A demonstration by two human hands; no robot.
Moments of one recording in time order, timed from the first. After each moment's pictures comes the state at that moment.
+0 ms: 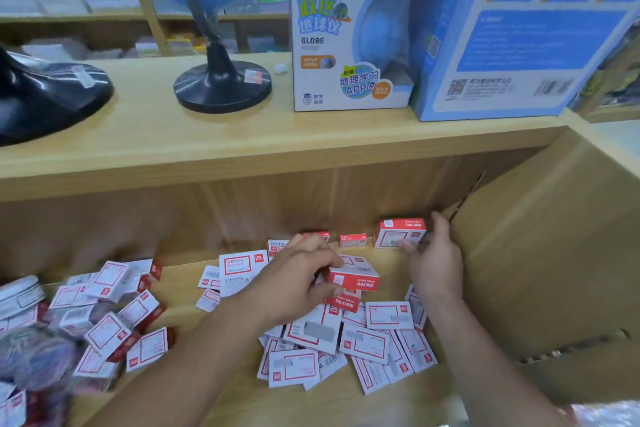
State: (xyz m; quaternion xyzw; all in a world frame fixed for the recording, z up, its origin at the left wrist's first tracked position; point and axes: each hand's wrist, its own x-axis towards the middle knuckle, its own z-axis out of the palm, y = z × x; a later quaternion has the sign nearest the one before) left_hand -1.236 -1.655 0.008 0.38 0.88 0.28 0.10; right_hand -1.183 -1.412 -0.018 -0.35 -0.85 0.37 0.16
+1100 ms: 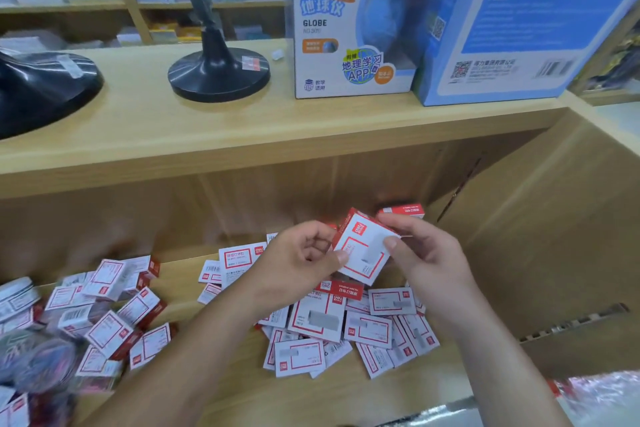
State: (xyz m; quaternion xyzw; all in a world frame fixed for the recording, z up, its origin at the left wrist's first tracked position) left_hand -1.220 -1.656 0.044 0.18 0.74 0.59 0.25; right_hand -1.135 -1.454 0.046 -0.15 -0.73 0.66 0.10
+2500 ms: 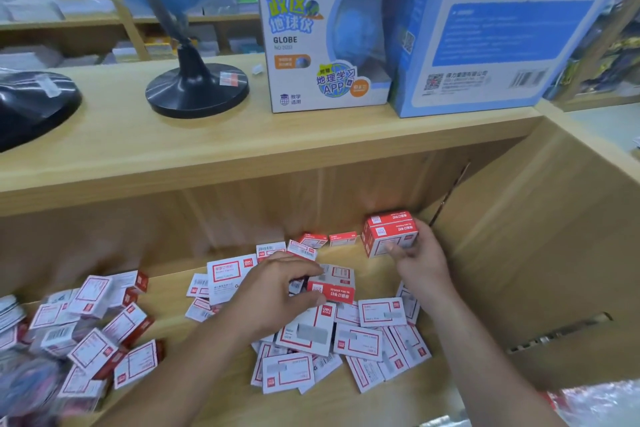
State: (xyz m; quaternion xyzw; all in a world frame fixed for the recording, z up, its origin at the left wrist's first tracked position) left_hand -1.229 -1.670 -0.001 0.31 0.89 0.31 0.12; right_hand -1.173 -1.411 -0.021 -0.31 -0.73 0.59 0.11
